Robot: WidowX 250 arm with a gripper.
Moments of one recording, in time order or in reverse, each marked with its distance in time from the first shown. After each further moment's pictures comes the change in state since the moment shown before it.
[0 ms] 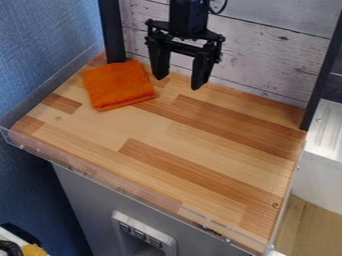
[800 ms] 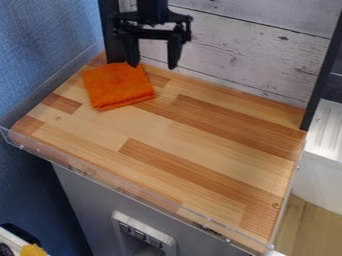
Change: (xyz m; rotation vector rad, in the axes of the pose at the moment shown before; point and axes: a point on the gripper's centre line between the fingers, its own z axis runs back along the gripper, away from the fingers) arm 0.016 0.059 0.004 -0.020 -0.131 0.389
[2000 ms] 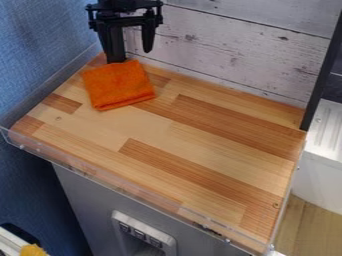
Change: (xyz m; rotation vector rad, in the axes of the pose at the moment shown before) arm 0.034 0.043 -0.008 0.061 0.023 0.328
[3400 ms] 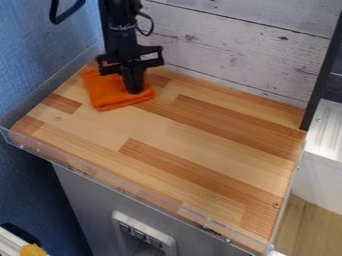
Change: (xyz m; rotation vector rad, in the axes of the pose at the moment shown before) arm 0.004 -0.008 -0.074 -0.094 0.027 -0.010
